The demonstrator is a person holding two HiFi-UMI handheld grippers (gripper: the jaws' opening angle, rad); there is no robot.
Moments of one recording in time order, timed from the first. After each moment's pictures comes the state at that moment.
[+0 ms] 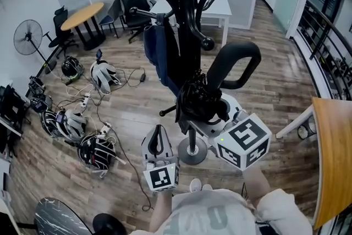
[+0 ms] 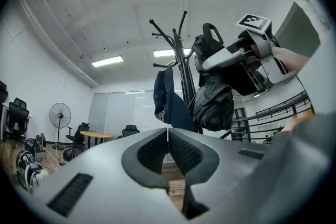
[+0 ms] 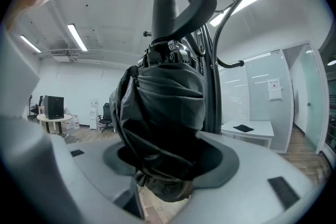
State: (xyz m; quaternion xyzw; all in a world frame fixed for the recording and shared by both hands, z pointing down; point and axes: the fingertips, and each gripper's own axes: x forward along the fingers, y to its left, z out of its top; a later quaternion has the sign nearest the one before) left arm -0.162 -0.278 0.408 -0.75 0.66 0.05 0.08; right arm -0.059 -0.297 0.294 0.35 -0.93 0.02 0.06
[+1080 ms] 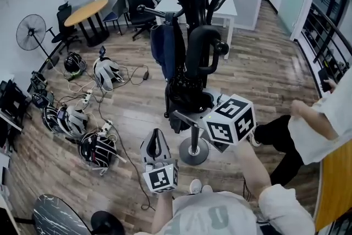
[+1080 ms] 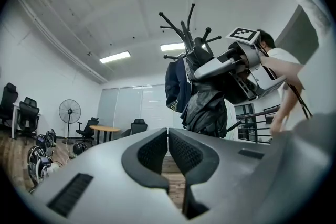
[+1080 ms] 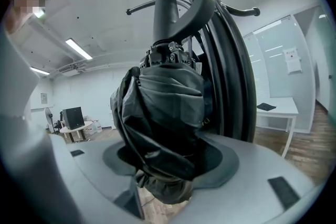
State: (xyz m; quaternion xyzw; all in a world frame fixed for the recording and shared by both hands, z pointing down) left arm -0.190 -0.280 0.433 -0.72 0.69 0.04 0.05; right arm -0.110 -0.337 0.334 0.25 -0.96 0.11 0.10
